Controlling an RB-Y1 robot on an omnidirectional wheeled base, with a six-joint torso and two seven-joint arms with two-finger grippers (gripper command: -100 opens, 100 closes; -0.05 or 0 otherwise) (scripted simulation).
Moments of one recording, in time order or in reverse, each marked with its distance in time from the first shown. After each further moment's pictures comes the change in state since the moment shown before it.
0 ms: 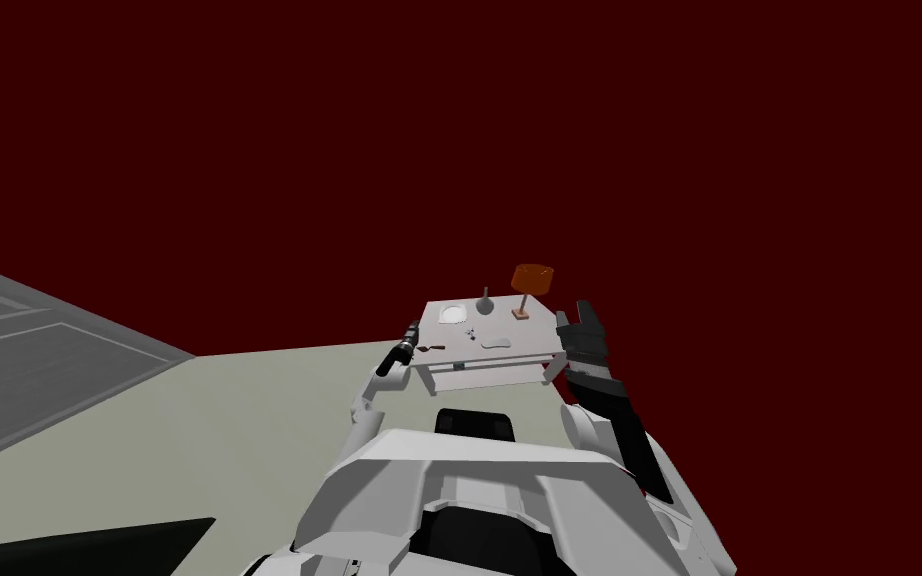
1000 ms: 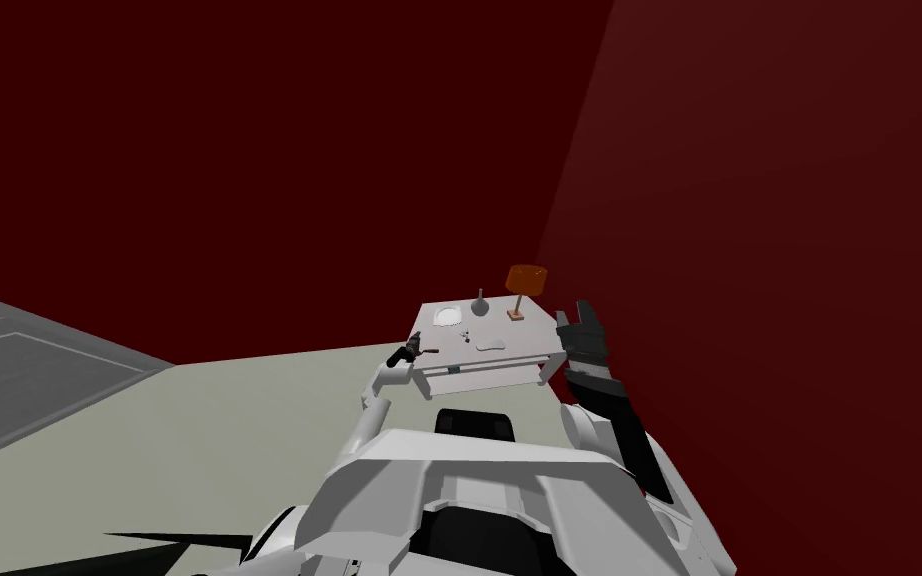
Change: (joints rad) left arm -0.114 0.016 0.023 0.260 -0.015 0.174 0.011; right arm 0.000 0.000 0.000 0.000 0.000 0.000 0.000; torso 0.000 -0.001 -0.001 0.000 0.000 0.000
